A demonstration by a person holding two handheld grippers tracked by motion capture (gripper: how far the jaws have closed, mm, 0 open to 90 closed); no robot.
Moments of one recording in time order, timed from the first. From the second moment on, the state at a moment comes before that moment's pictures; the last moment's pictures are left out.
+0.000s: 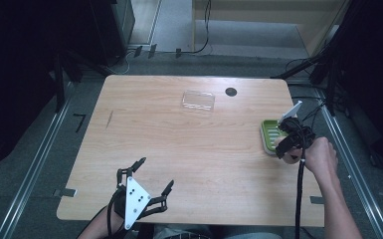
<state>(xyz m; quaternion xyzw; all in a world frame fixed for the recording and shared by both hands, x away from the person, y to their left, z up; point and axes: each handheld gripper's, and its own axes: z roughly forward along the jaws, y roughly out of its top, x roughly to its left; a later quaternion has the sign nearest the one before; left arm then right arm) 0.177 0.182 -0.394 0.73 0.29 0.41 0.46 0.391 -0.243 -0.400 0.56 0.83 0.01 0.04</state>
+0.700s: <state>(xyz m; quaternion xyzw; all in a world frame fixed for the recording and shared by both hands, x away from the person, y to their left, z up) 0.178 0.183 -0.394 0.73 0.29 0.41 0.46 0.410 -0.241 -0.400 0.55 0.83 0.02 0.04</state>
